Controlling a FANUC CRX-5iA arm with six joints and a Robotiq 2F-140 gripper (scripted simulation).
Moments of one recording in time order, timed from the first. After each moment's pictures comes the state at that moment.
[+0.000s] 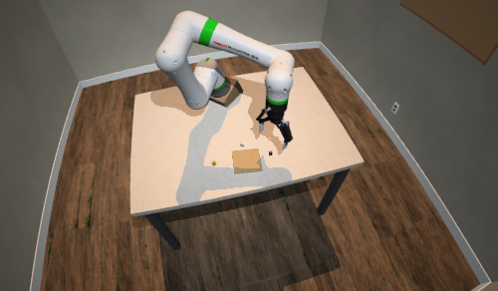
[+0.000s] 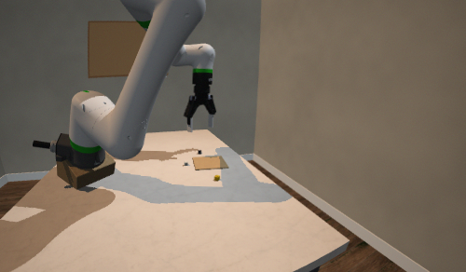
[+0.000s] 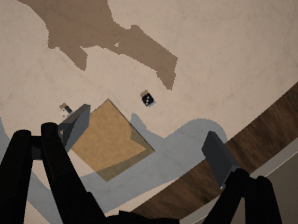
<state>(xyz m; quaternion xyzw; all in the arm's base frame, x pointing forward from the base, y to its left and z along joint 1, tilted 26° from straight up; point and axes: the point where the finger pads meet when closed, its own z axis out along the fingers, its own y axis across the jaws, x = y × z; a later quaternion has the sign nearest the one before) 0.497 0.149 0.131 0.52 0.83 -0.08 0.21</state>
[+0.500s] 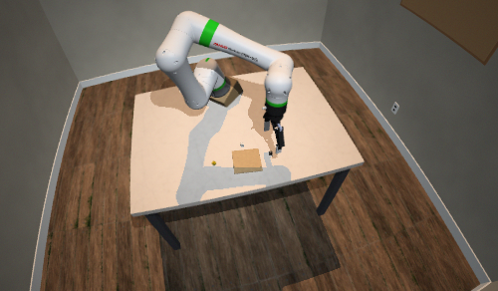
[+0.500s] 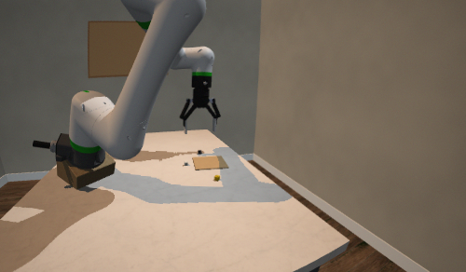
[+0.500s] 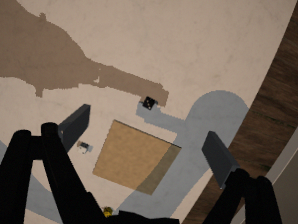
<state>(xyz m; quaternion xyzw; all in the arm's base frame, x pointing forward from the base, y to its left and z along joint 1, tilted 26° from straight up) 0.498 0.143 0.117 0.70 0.68 -0.03 0.22</state>
